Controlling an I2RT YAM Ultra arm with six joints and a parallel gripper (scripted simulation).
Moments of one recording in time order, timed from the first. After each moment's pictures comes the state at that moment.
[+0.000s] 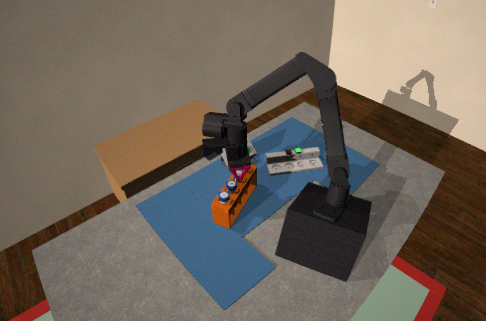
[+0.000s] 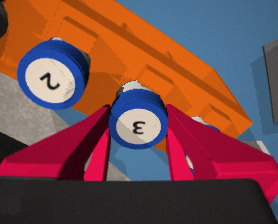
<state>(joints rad) 0.36 1.96 1.20 -0.90 0.36 -0.39</state>
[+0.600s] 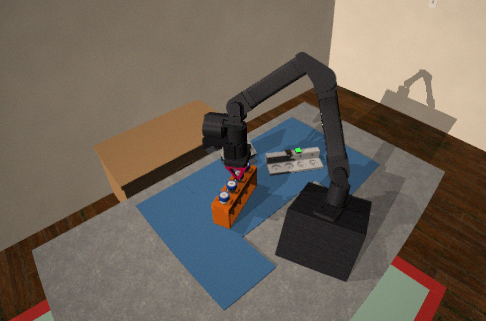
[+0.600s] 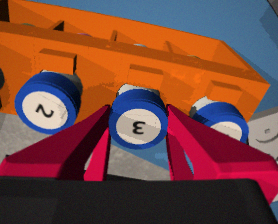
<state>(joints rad) 0.36 1.96 1.20 -0.90 0.36 -0.01</state>
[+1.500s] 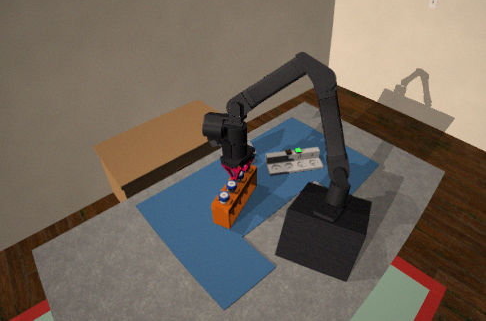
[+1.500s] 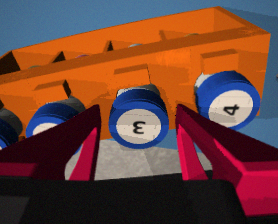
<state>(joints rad) 0.36 1.96 1.20 -0.90 0.36 0.39</state>
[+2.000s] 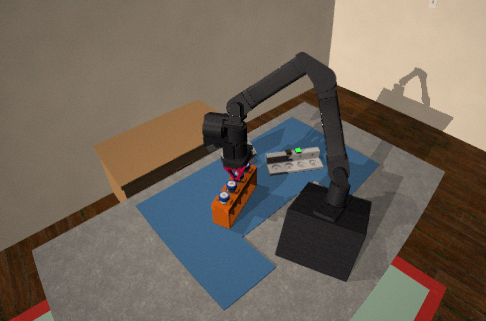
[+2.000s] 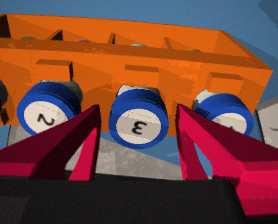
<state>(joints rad) 0.36 1.96 1.20 -0.90 0.36 0.11</state>
